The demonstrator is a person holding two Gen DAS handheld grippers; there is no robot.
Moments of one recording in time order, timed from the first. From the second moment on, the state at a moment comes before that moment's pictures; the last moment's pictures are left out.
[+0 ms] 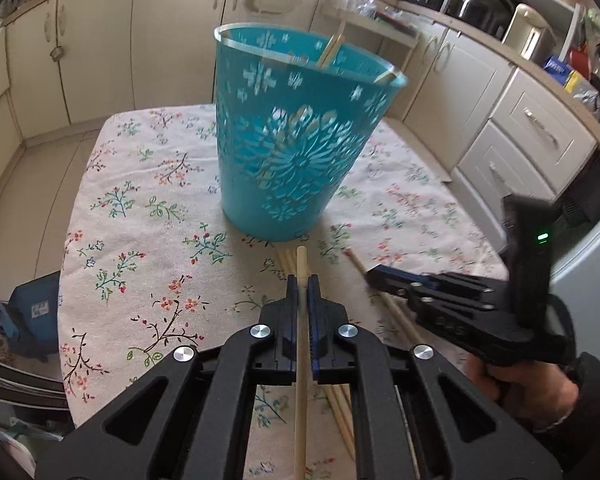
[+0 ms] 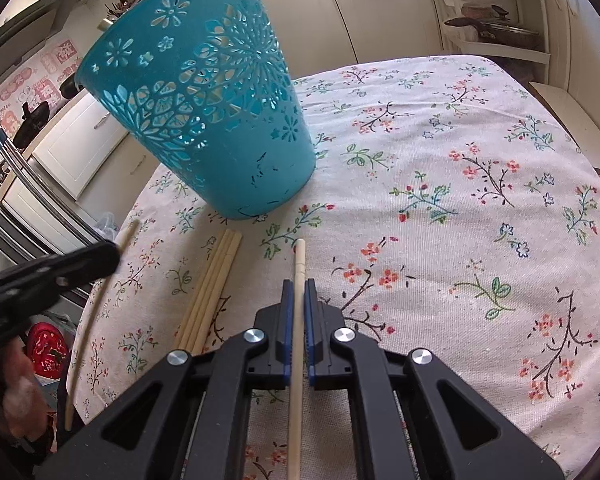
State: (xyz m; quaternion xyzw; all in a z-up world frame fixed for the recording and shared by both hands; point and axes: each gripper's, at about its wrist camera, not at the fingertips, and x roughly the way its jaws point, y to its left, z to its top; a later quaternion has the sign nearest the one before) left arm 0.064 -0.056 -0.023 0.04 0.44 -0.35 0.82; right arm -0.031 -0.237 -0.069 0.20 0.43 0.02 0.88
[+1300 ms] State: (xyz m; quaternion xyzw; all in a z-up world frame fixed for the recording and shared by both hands) left arm 0.135 -0.069 0.164 -0.13 0.19 -0.34 0.91; right arm -0.034 -0.235 -0.068 0.19 0.43 0.02 0.88
